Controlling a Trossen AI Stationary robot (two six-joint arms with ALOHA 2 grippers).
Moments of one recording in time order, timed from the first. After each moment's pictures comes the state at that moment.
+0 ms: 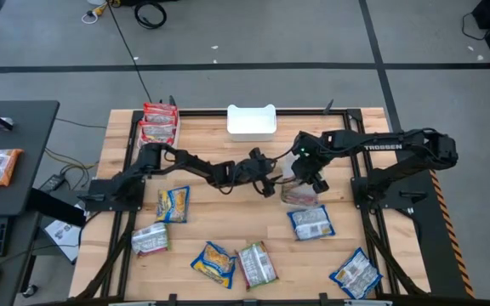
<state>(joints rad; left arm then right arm) 0.07 2.22 1.21 0.69 -0.29 0.02 -0.27 1.29 0.82 -0.70 -0.30 -0.60</state>
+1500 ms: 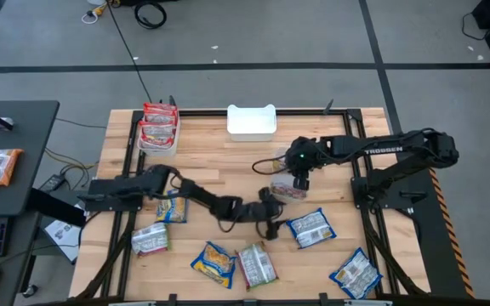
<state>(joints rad) -0.21 2.34 1.34 0.64 -0.34 -0.14 -0.18 1.29 0.82 -0.55 0.08 -0.03</state>
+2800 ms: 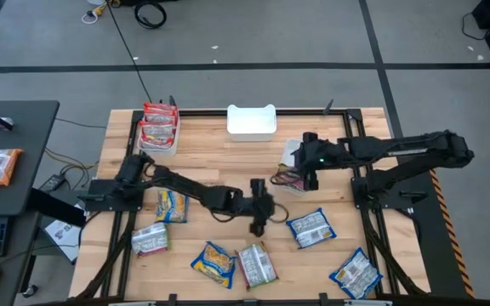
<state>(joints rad) -0.23 2.05 1.42 -0.13 -0.39 0.09 -0.01 1.10 0.89 -0.62 0.28 -0.21</state>
